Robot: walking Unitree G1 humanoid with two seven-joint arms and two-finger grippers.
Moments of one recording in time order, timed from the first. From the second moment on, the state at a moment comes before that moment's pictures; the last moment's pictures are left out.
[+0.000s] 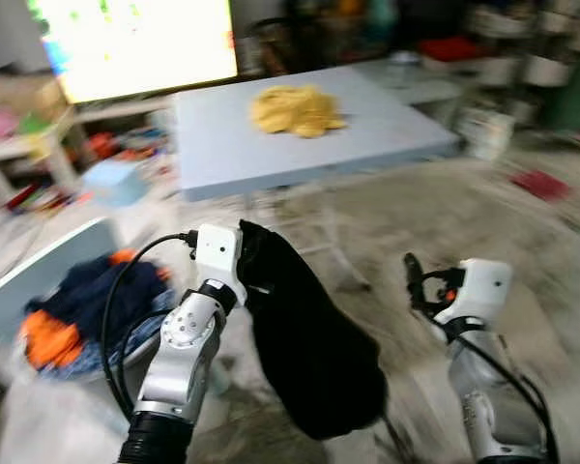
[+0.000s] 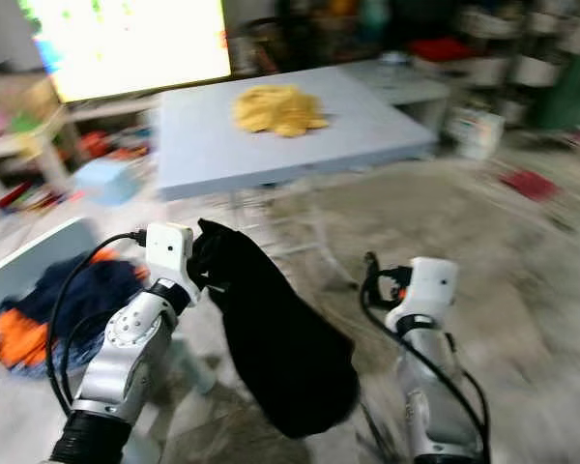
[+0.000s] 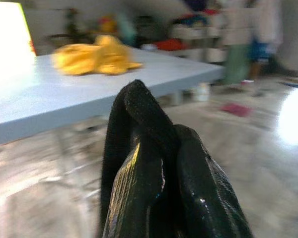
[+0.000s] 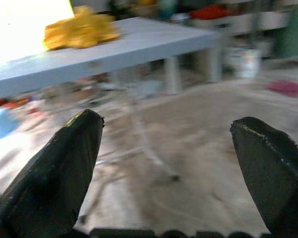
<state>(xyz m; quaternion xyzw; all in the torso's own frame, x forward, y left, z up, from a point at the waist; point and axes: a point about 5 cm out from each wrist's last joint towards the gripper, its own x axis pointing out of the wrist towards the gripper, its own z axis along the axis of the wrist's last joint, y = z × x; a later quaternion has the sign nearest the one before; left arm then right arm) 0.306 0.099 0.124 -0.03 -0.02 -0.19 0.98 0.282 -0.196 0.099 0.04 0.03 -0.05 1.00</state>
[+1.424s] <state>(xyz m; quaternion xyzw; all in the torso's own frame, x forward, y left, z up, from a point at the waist) 0.307 0.103 0.109 -0.03 0.02 -0.19 0.98 0.281 -0.194 0.102 0.01 0.02 -0.05 1.00</state>
